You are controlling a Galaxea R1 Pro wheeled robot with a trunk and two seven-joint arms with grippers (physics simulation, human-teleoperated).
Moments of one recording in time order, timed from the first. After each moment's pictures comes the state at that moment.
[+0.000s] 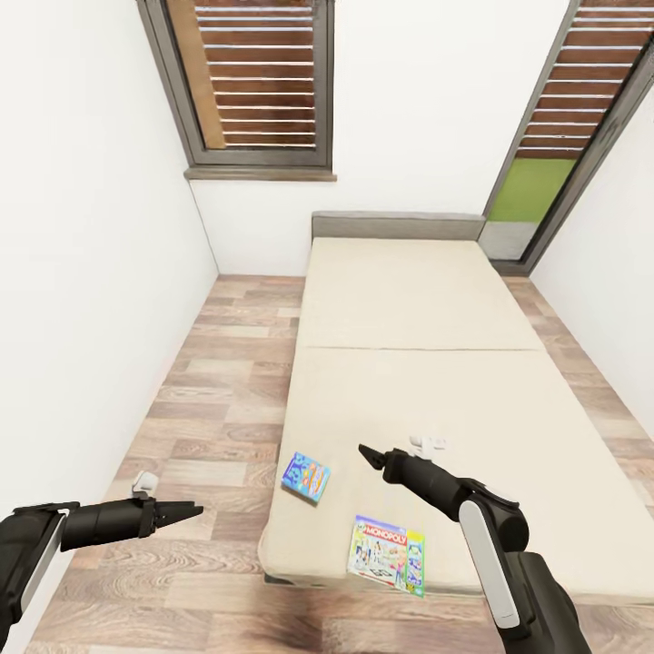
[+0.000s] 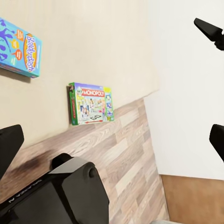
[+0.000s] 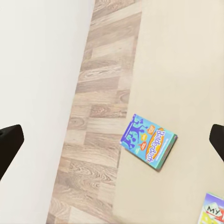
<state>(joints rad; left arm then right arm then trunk) -0.42 0.35 0.23 -1.07 0.00 0.74 -1.43 -0.32 0.07 0.00 -1.56 -0.34 0.73 0.30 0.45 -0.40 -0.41</state>
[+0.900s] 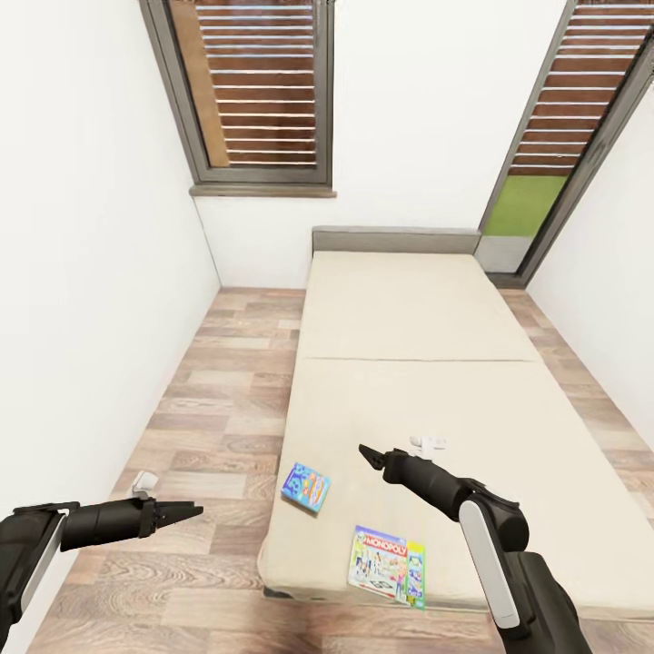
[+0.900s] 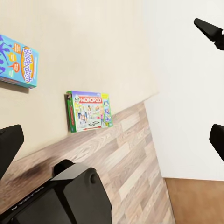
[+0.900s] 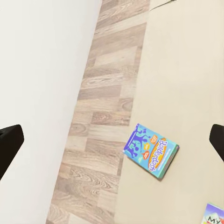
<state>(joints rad) -0.42 0.36 0.23 -1.07 0.00 0.74 -1.43 -0.32 0.07 0.00 -1.56 -0.34 0.73 0.30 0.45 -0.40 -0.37</state>
